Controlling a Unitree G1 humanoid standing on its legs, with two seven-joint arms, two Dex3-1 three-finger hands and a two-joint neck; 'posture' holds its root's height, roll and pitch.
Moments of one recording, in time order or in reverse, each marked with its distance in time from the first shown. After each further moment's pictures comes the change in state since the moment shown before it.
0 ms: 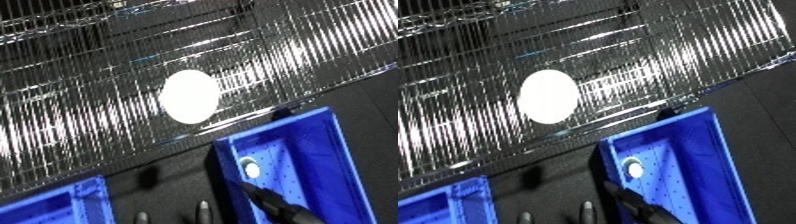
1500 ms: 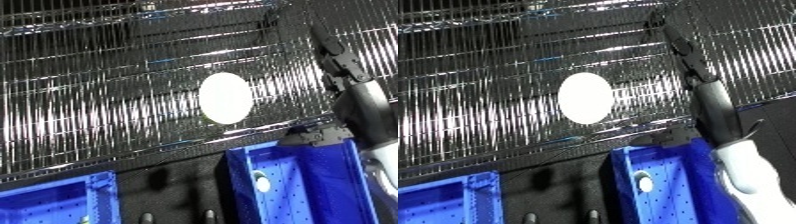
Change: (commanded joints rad) left arm -0.062 -0.024 -0.081 -0.040 0.054 0.070 0.023; right arm -0.588 -0.046 -0.007 0.314 -0.146 -0.066 -0.484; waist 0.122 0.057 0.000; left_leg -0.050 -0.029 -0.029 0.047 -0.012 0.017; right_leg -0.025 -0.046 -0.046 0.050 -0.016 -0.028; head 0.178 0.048
